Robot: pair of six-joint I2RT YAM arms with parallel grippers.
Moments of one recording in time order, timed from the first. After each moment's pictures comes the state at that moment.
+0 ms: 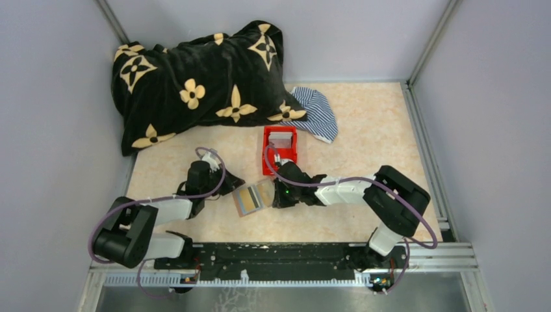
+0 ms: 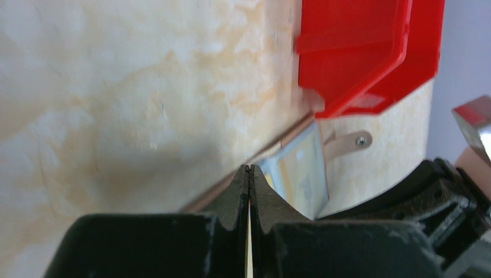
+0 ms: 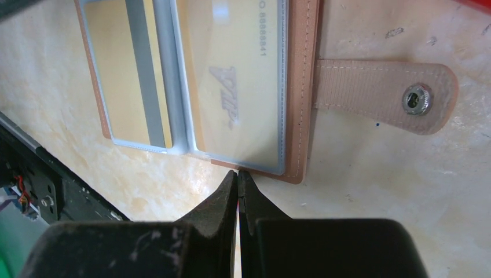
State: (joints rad) left arm -0.35 1.31 0.26 0.52 0.26 -0.77; right arm 0.96 1.62 0.75 -0.02 -0.08 0.73
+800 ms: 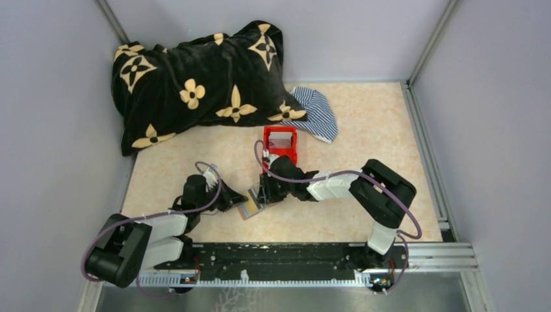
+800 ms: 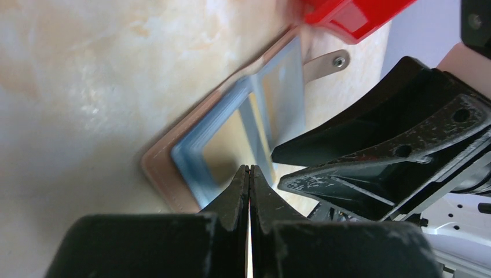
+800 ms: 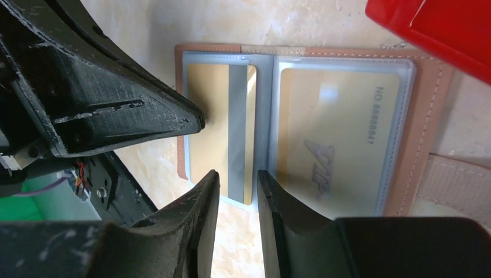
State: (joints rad) left arm -0.36 1.17 0.09 0.54 0.46 -0.96; right arm 0.94 1.72 0.84 0.15 -0.24 0.68
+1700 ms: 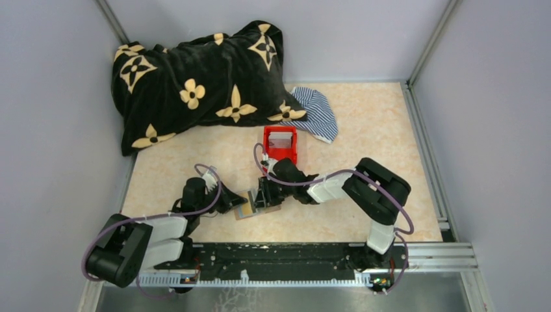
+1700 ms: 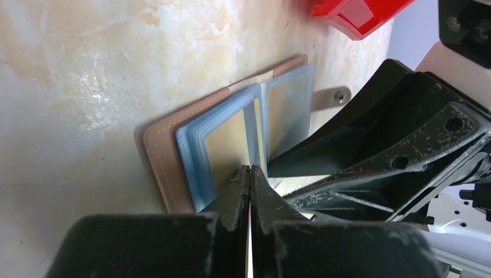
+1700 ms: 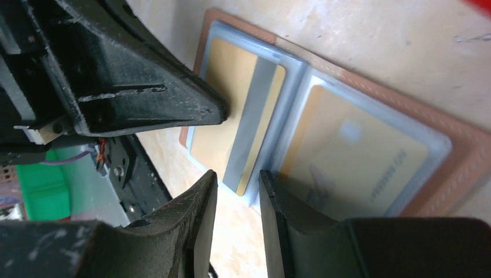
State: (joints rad) left arm -0.36 1.16 0.04 0.57 0.44 -0.95; right arm 0.94 1.77 0.77 0.32 -0.37 0.69
